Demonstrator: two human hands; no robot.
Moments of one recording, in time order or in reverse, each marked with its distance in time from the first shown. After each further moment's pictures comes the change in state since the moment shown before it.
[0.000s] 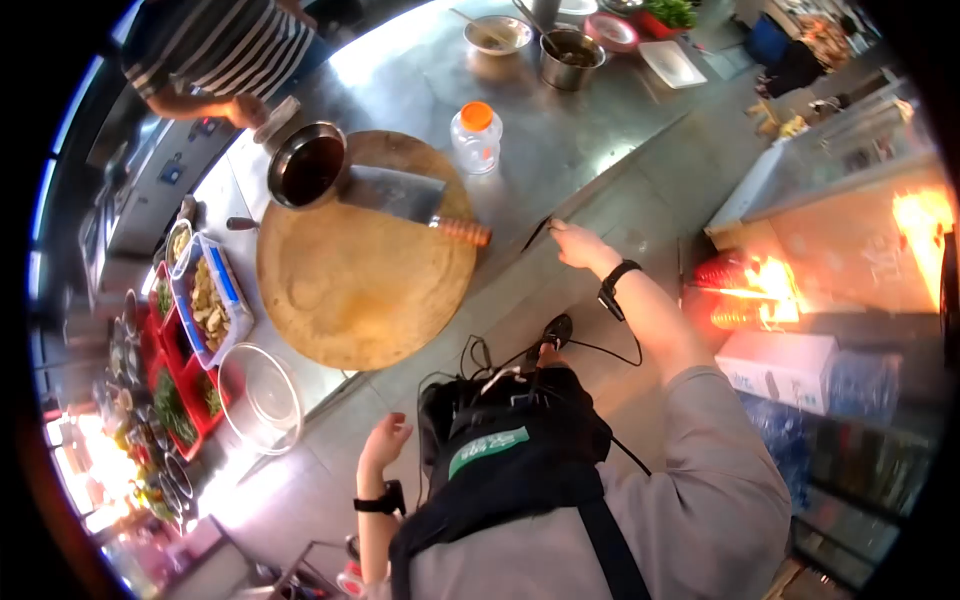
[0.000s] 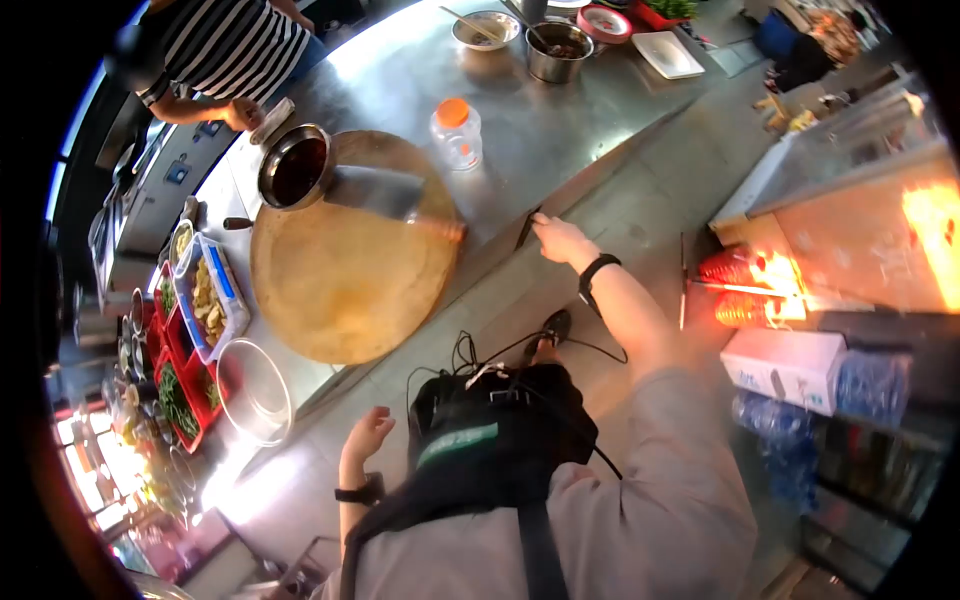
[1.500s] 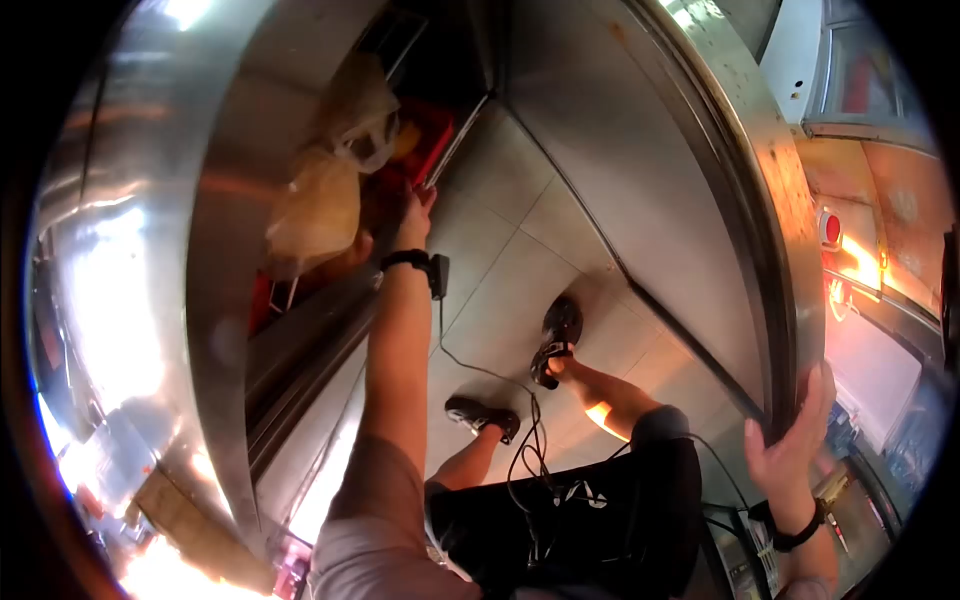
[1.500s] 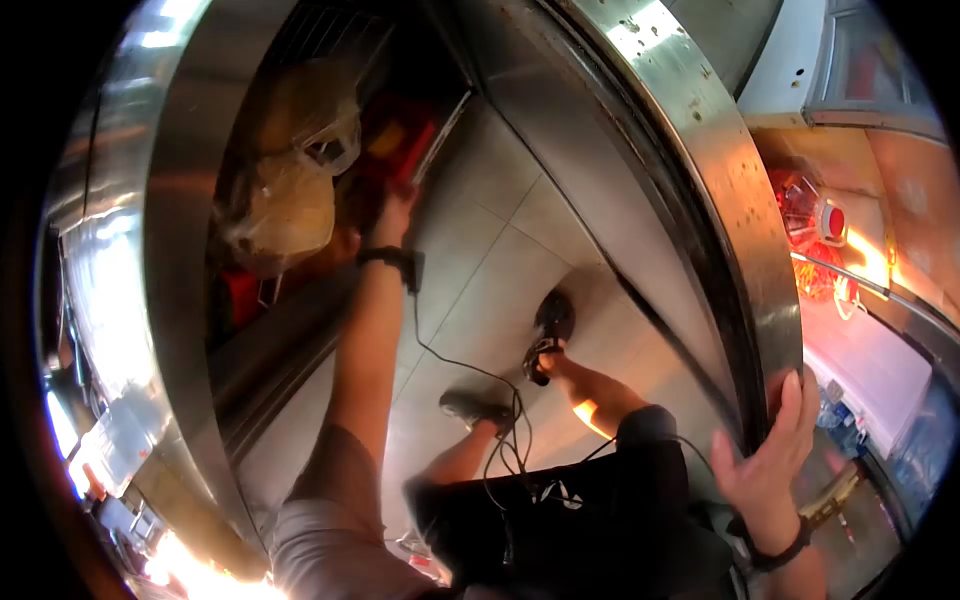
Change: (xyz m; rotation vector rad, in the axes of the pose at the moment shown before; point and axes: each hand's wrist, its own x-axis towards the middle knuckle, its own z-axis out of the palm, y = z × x) left_hand 0.942 0.313 0.502 -1.301 0.016 -0.062; right_hand -0.246 0.446 0.072 -0.051 0.314 0.658
